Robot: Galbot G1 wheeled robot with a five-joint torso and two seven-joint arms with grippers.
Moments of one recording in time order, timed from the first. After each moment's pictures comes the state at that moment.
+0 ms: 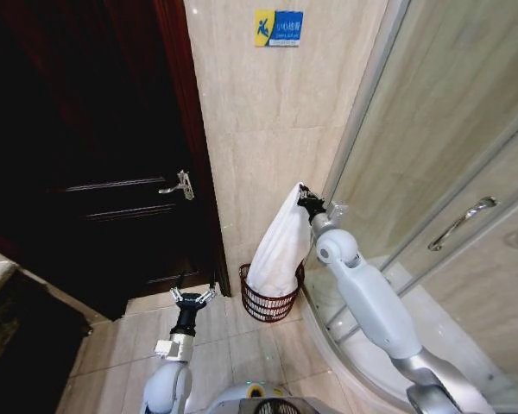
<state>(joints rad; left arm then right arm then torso) 1.61 -1.55 -0.55 -1.92 -0.14 -0.38 0.17 -0.71 1.15 0.19 1.81 0.64 -0.23 0.42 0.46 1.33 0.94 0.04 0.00</state>
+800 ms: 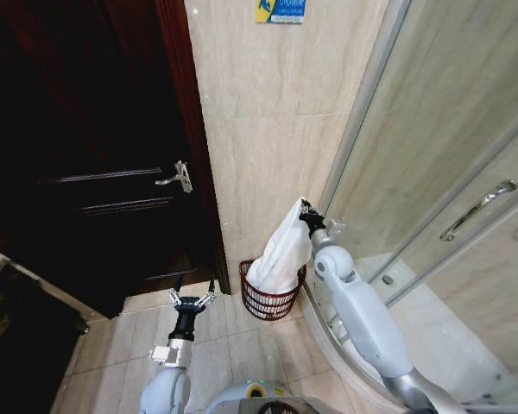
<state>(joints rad) 1.65 -1.57 -0.56 -1.94 -0.13 -0.40 0.17 -0.87 1.22 0.29 1.80 0.62 -0.22 0.32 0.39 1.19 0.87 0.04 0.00</state>
